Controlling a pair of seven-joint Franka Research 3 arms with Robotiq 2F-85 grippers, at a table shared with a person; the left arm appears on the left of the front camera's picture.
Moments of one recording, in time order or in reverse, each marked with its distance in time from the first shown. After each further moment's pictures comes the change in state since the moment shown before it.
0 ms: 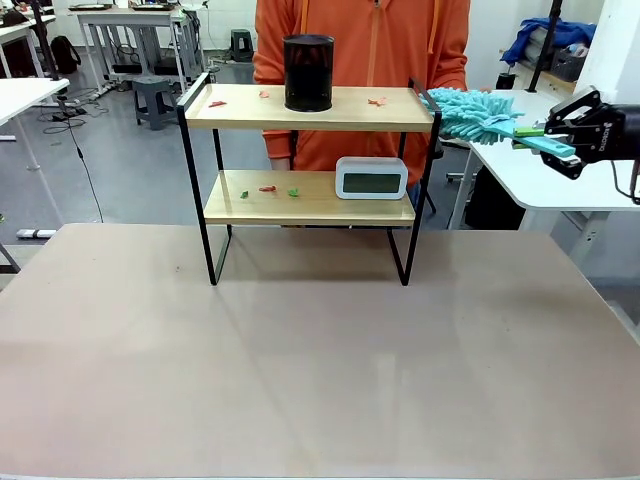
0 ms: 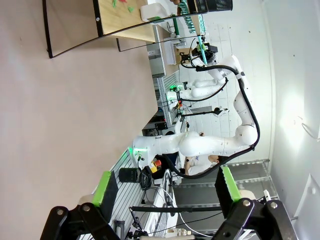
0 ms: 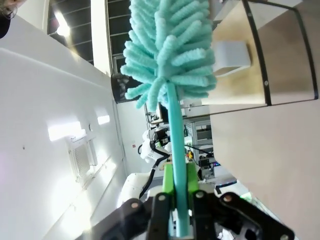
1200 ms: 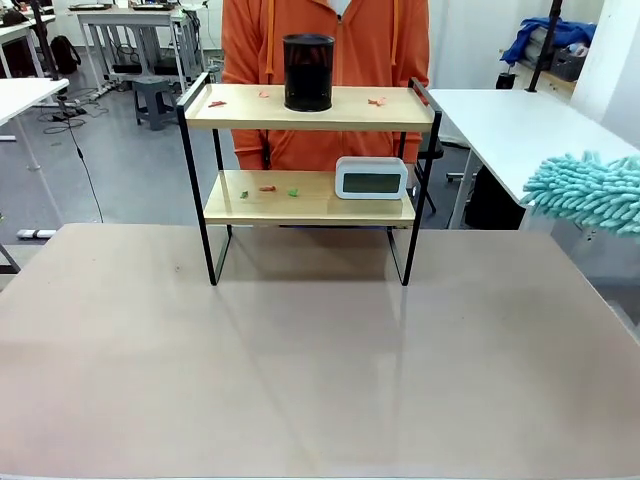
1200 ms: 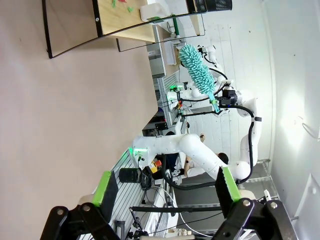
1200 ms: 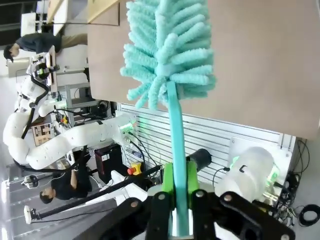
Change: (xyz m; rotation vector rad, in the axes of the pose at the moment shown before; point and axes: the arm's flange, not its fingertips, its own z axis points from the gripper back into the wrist) left arm 0.000 -0.001 0.001 0.001 -0.002 -0.003; right arm -0.244 0.076 0.176 -0.681 0.104 0.235
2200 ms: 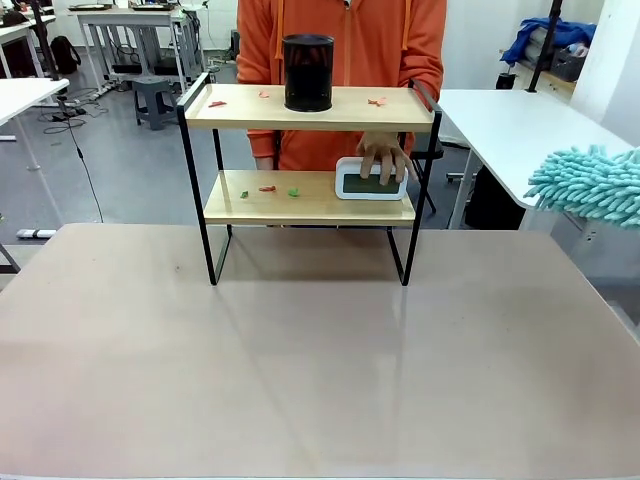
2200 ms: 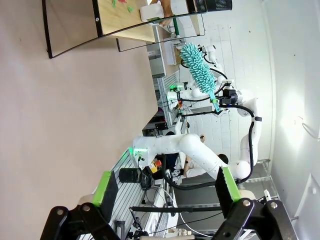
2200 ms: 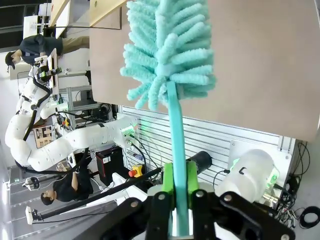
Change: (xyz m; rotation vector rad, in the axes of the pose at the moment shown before) left arm 0.000 0.000 0.000 0.000 0.000 0.000; right arm 0.001 -0.001 0.005 0.004 -0.013 -0.002
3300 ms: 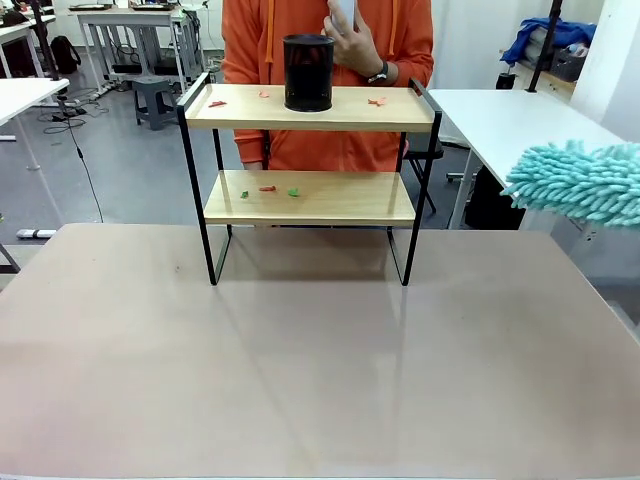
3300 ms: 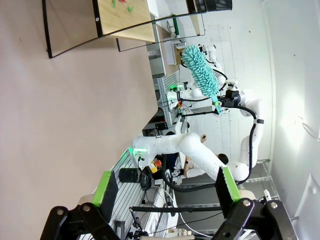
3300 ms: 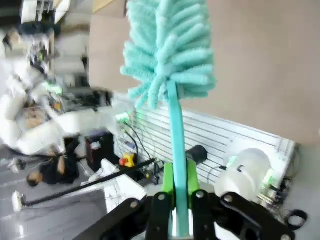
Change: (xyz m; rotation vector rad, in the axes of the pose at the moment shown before) left arm 0.000 0.000 0.000 0.000 0.000 0.000; right arm 0.000 0.035 -0.011 -0.024 0.070 0.131
